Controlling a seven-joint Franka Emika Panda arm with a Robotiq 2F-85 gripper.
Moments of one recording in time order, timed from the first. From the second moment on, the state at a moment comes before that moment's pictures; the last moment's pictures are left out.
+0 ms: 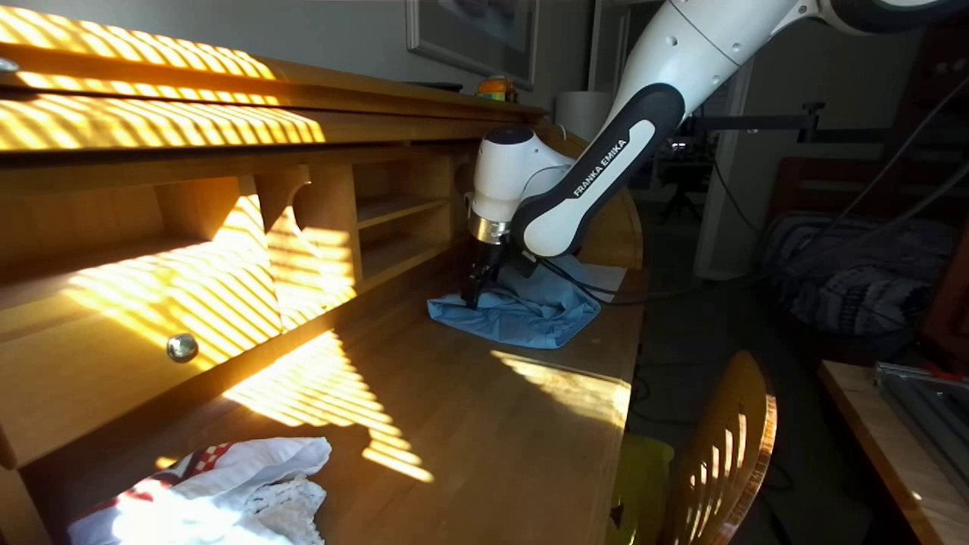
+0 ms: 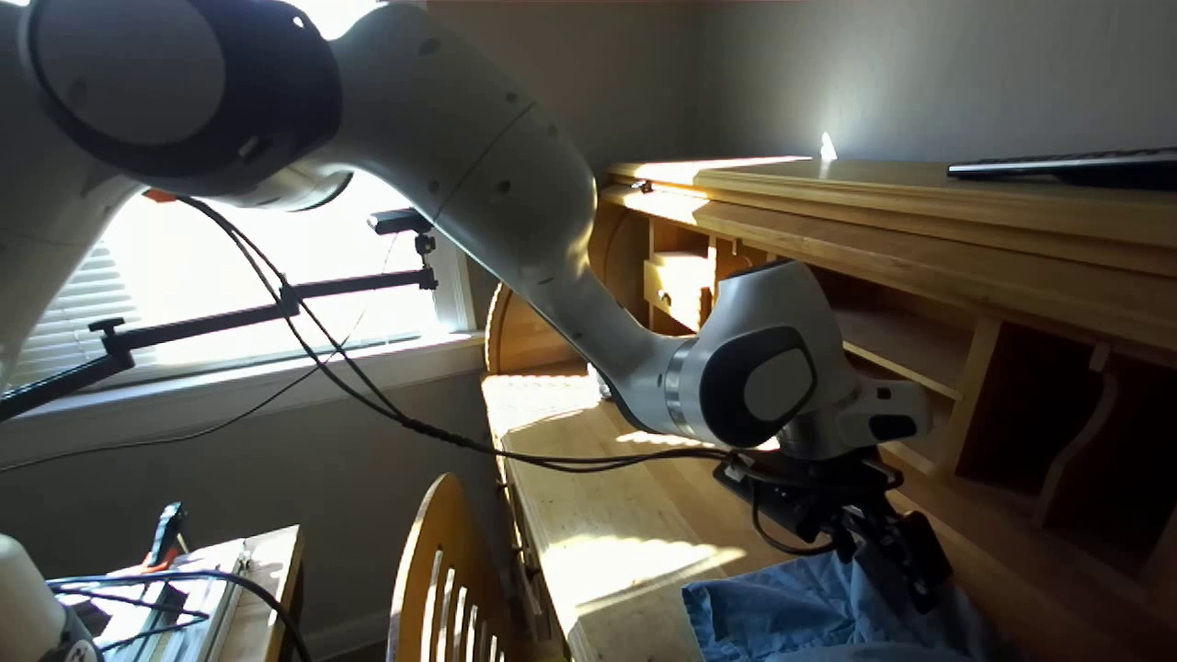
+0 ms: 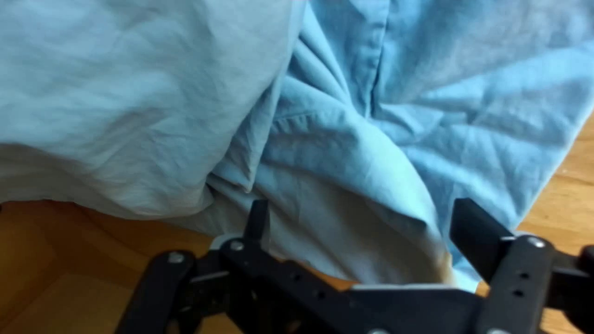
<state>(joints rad) 0.09 0.79 -0.28 -1.63 -0.33 2.72 0.23</state>
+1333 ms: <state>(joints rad) 0.18 0.83 -0.23 -1.45 -0.28 2.36 0.38</state>
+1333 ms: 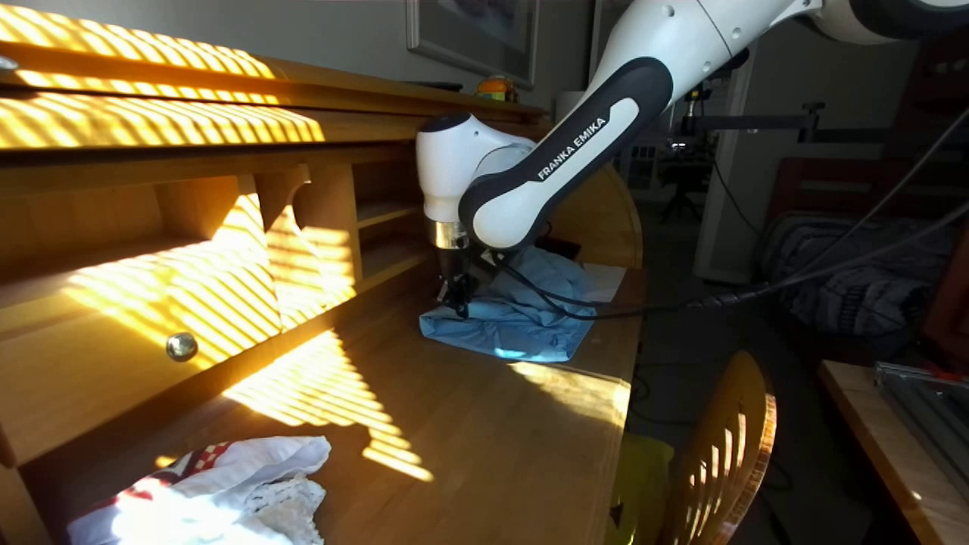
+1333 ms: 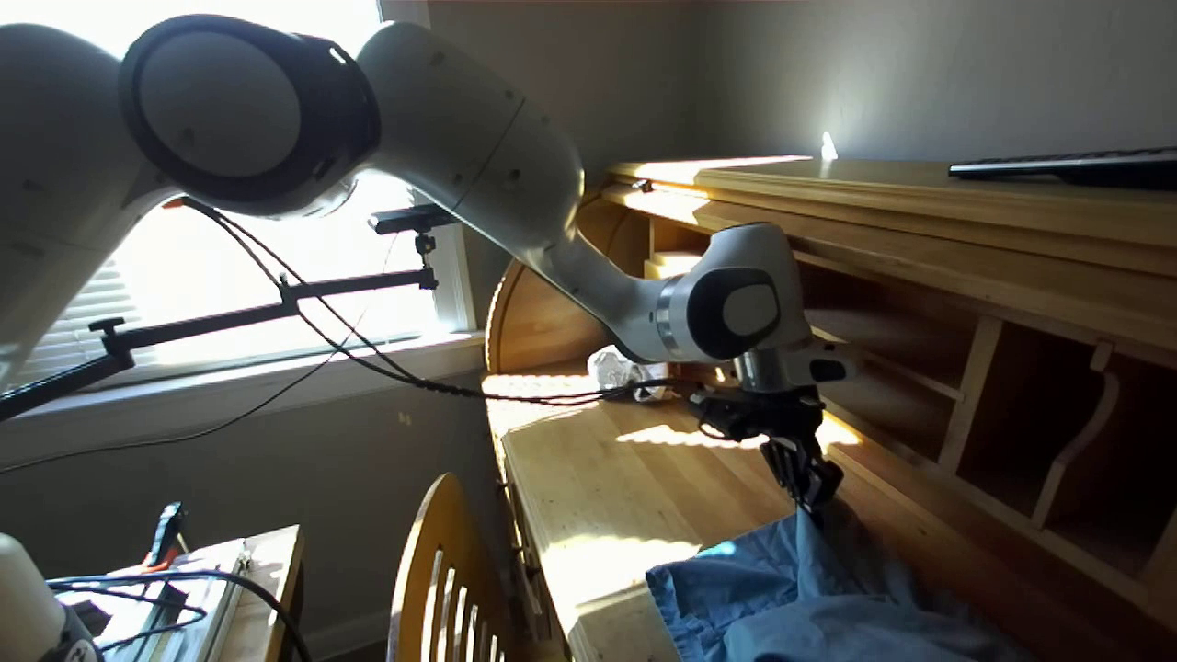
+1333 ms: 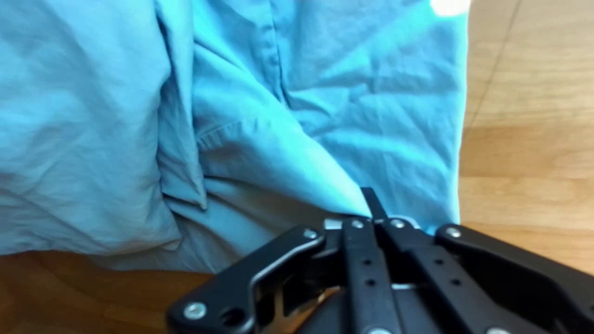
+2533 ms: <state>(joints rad) 0.25 0.82 -0.01 -1.39 0.05 2.29 0.83</state>
